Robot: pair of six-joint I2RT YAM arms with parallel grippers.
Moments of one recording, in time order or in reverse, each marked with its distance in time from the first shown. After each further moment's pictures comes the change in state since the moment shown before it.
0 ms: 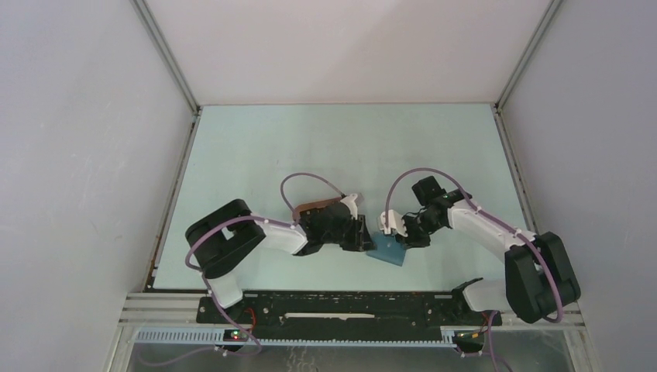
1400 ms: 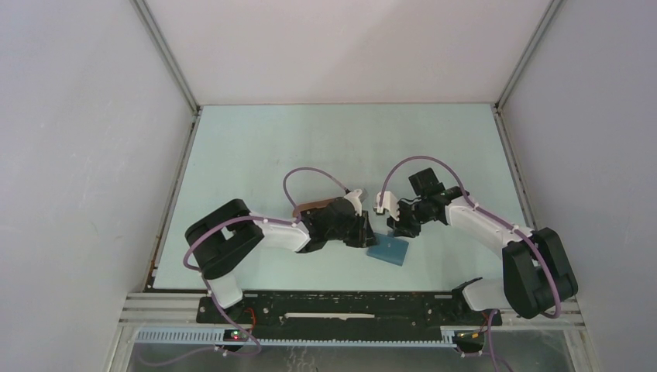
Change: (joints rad) left arm -0.020 -0.021 0.037 -0.036 -0.046 0.038; right arm -0.003 0.016 0.029 0.195 -0.026 0.285
